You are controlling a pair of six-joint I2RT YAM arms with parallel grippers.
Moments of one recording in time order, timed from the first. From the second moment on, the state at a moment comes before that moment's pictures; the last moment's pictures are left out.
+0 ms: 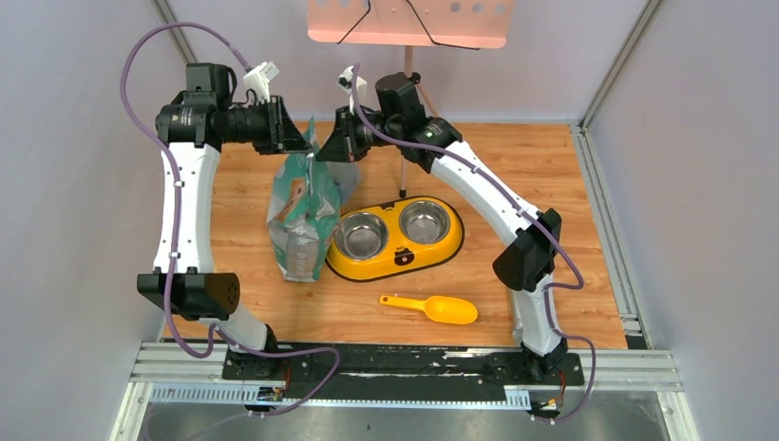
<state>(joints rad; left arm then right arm) 0.00 1.60 2.04 -1.23 0.78 -0.10 0.73 2.08 2.26 -0.47 -0.65 0.40</state>
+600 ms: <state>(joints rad) 0.05 1.59 2.07 -1.27 0.76 -0.09 0.72 2.07 2.24 -0.47 -0.65 0.37</state>
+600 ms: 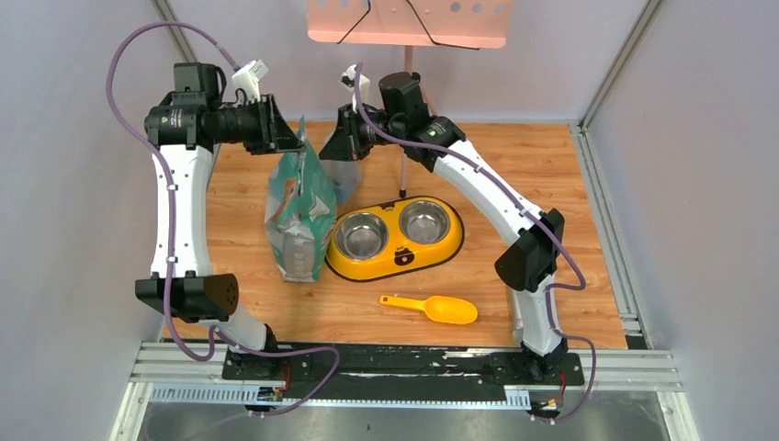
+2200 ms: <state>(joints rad) 0.09 1.58 2.01 -1.20 0.82 -0.16 0.75 2.13 2.34 -0.35 -0.74 0.59</state>
